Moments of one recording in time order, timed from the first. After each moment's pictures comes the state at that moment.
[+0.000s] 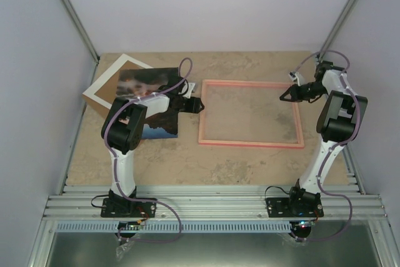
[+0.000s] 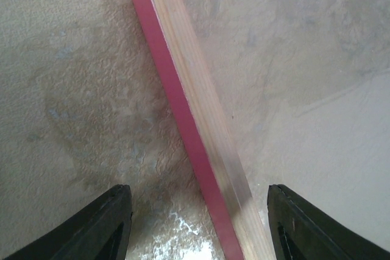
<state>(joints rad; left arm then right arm) -0.39 2.04 1.27 -0.18 0.42 -0.22 -0.27 2.14 1.71 -1.10 -0.75 -0.57</state>
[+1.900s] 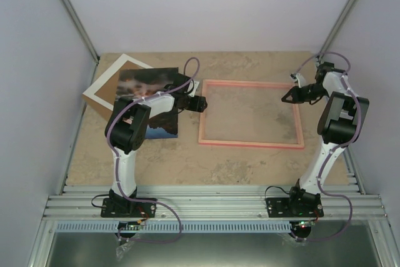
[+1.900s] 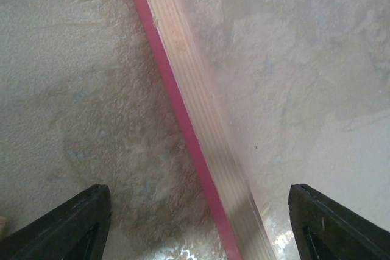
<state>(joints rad) -0.44 2.06 1.32 -0.18 0.26 -0.19 -0.27 2.10 1.65 -1.03 -0.70 -0.57</state>
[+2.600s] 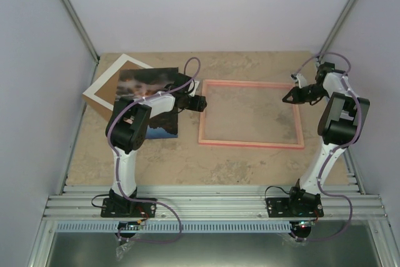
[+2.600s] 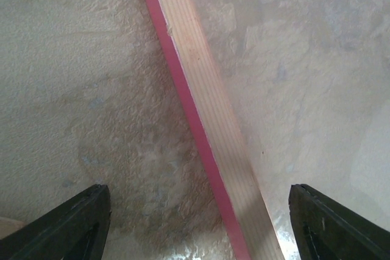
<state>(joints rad) -0.44 2.07 1.33 -0.18 0.22 -0.19 -0.28 2.09 1.62 -1.00 -0.67 -0.56</state>
